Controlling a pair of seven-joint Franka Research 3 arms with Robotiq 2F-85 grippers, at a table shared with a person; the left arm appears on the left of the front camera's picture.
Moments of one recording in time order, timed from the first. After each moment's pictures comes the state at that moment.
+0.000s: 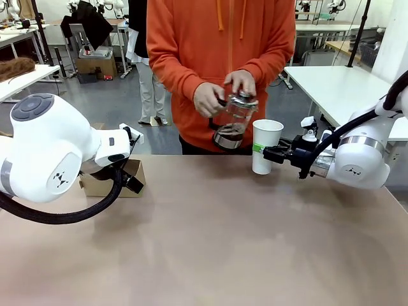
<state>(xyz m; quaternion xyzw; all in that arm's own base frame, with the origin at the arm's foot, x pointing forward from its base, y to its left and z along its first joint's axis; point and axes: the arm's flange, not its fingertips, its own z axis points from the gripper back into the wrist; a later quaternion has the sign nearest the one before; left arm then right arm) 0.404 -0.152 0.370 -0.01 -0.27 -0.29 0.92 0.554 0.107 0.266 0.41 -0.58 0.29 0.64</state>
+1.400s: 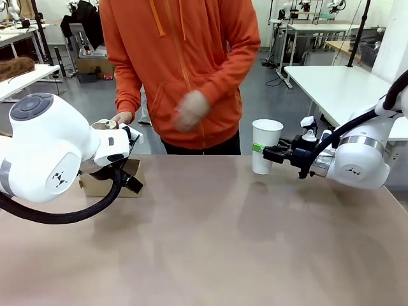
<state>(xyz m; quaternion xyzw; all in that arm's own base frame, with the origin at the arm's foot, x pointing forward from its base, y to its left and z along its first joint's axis) 0.404 -0.152 0.370 -0.01 -0.27 -0.29 0.92 0.554 0.107 0.266 0.41 -0.58 0.29 0.64</state>
